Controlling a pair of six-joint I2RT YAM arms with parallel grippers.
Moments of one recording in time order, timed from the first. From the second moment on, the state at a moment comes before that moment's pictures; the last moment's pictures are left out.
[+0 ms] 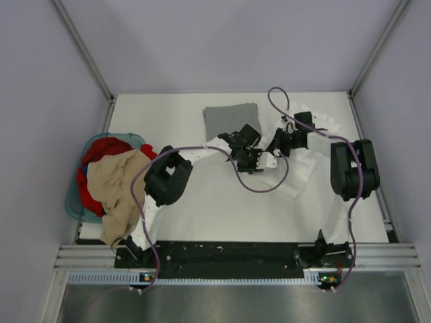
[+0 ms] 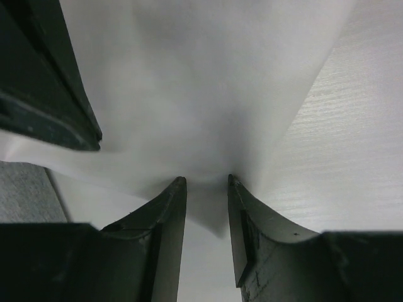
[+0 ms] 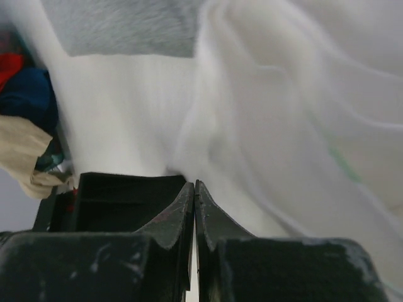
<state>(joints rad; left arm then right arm) -0.79 2.19 1.68 -0.53 0.37 0.92 0.15 1.88 1.18 -0.28 -0.69 0.43</state>
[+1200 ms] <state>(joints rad) -0.83 2.15 1.62 -0.50 0.27 0.99 -0.23 1.70 0.89 -0.28 -0.45 0.57</state>
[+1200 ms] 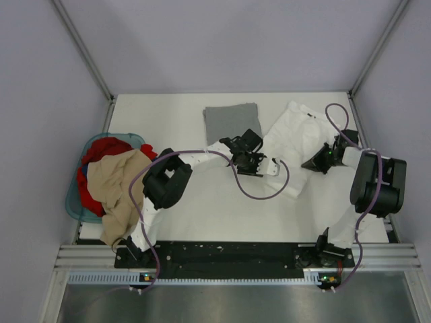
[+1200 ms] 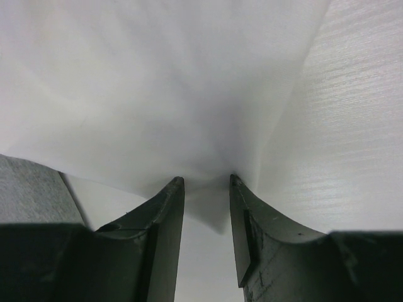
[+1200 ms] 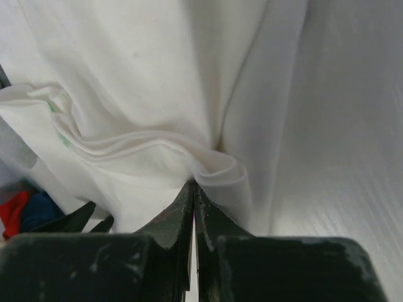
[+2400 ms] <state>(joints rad) -0.72 2.04 1.57 -0.62 0.64 1.26 0.18 0.70 0.46 -0.64 -0.46 -1.01</state>
